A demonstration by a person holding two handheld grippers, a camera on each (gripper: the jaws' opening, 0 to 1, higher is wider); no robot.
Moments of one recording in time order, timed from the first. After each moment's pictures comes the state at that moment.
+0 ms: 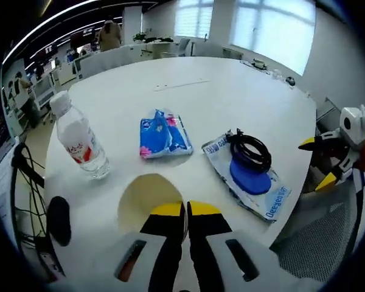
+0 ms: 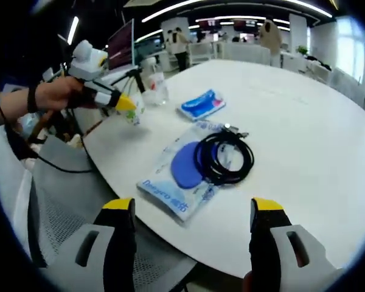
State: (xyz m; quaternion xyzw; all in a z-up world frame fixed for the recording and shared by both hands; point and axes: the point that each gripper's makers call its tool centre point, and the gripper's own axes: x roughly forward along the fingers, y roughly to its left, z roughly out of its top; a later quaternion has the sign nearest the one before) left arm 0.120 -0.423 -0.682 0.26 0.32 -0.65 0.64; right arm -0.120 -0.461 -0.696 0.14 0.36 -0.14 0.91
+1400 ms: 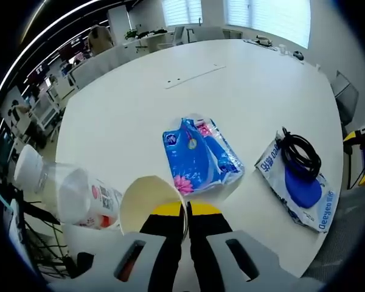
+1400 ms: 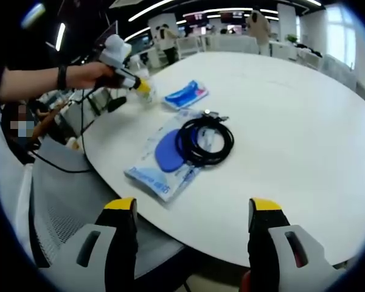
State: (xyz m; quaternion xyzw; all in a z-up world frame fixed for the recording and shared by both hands) left arm 0.185 -0.505 -0.706 0.35 0.28 -0.63 0.63; right arm -0.155 -0.476 -0.707 0.17 0.37 -0.17 0.90
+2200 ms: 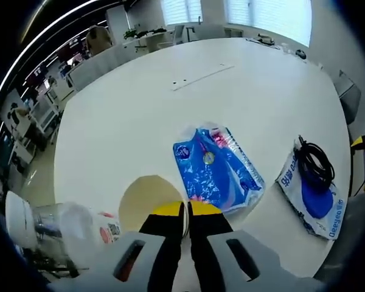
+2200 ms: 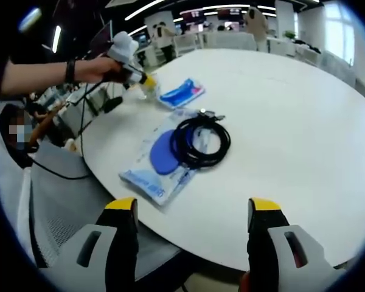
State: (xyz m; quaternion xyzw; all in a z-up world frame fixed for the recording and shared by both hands) left arm 0.206 -0.538 -0.713 0.36 0.28 -0.63 0.63; right arm -0.150 -0.485 -0.710 0.18 0.38 -0.17 0.89
